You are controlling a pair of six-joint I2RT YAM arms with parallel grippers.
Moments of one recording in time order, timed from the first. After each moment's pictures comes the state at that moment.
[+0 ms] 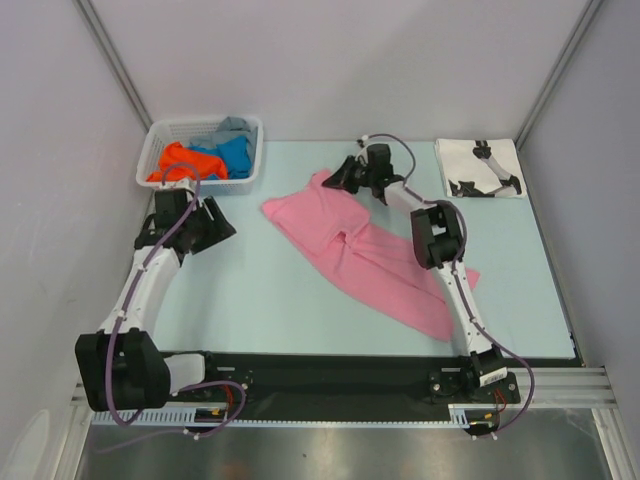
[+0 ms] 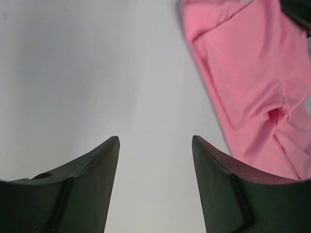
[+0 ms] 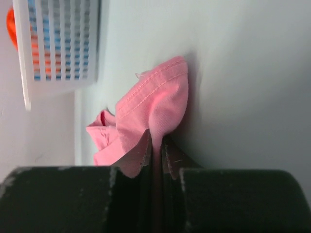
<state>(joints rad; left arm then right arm) 0.06 1.22 0.94 -0.50 0.17 -0.40 0.36 2.79 2.28 0.07 -0.67 0.83</state>
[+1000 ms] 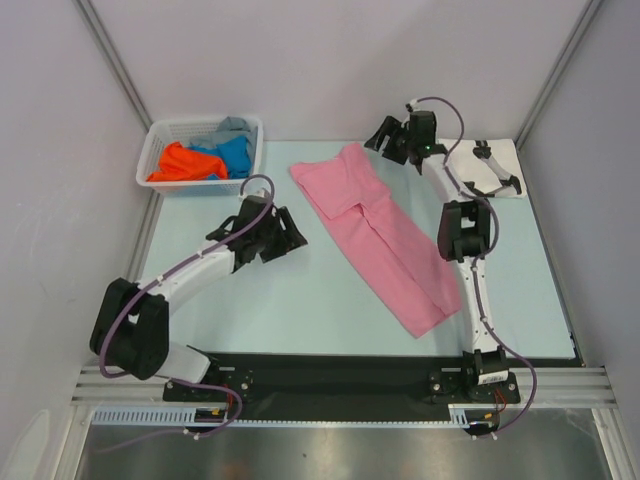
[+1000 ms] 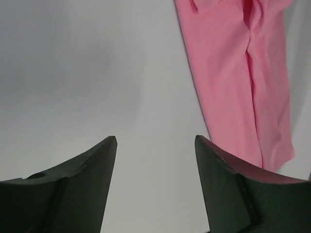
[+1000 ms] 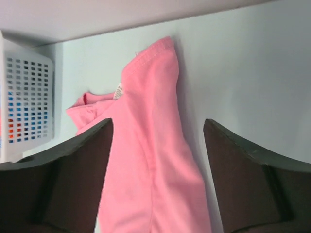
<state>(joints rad) -0.45 1.41 0.88 -0.27 0.06 -0.79 0.16 2.74 2.51 -0.22 -0.38 0.60</state>
